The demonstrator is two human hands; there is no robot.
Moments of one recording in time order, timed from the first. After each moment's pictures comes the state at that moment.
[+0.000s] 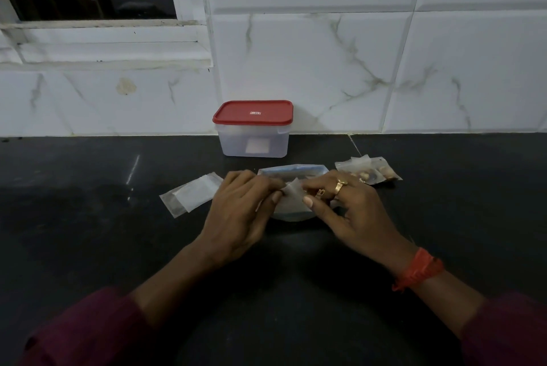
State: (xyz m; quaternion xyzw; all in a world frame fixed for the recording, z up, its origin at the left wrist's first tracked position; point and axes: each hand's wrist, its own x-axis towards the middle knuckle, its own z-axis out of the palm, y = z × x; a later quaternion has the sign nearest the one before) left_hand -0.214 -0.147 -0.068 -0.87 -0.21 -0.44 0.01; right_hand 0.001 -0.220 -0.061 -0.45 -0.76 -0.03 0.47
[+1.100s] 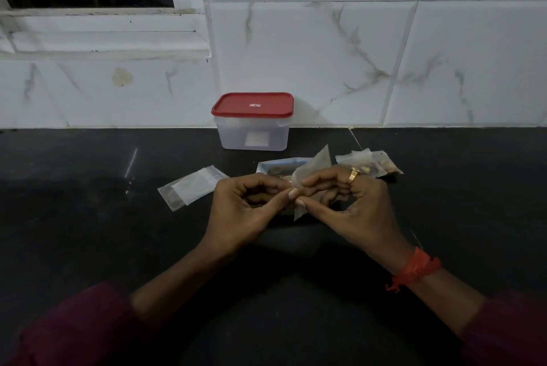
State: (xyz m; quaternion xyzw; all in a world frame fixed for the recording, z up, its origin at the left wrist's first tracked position) left_hand -0.203 -0.177 -0.055 -0.71 -0.23 -0.48 -0.45; right_hand -0.014 -0.229 -0.060 -0.44 -0.69 0.08 0.57
